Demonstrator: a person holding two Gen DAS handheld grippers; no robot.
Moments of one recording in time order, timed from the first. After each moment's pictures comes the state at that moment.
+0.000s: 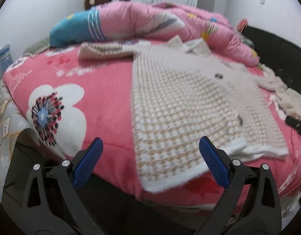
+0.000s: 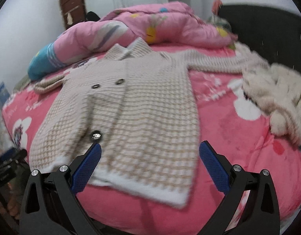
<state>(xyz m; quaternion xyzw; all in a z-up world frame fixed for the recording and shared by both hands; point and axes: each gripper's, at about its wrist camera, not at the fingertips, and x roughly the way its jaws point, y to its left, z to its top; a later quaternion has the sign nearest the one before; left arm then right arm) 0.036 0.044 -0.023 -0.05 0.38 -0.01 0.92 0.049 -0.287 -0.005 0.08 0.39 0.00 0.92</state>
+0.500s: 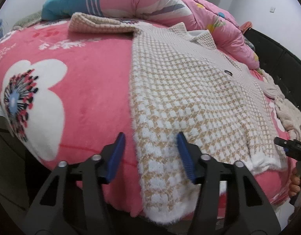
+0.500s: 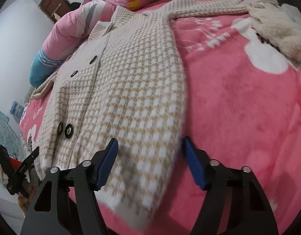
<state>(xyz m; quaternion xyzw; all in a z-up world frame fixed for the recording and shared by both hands) 0.088 0.068 -0.066 -0.12 0.42 -0.04 0.90 0.097 -0.344 -0.080 0.19 0.49 0.05 0.85</state>
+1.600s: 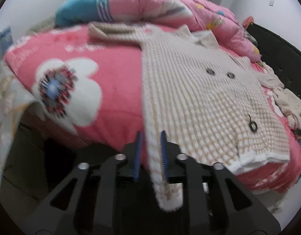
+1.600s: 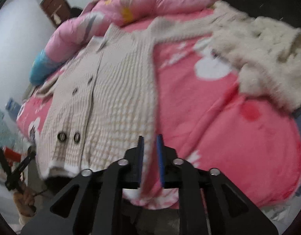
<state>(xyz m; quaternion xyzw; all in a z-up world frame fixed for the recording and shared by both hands) 0.004 0.078 -0.016 -0.08 0.41 0.00 0.91 0.024 -0.397 0.003 0.15 0.46 0.01 0.88</state>
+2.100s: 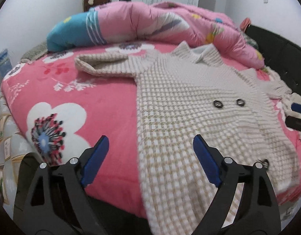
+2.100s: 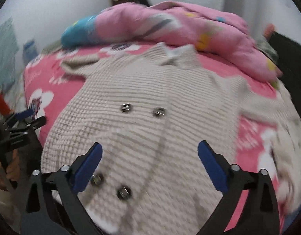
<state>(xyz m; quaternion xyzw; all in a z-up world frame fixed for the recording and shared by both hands) 0.099 0.063 -0.005 -0.04 0.39 0.00 0.92 0.147 -0.201 0.015 -0.08 0.41 0.15 0.90</state>
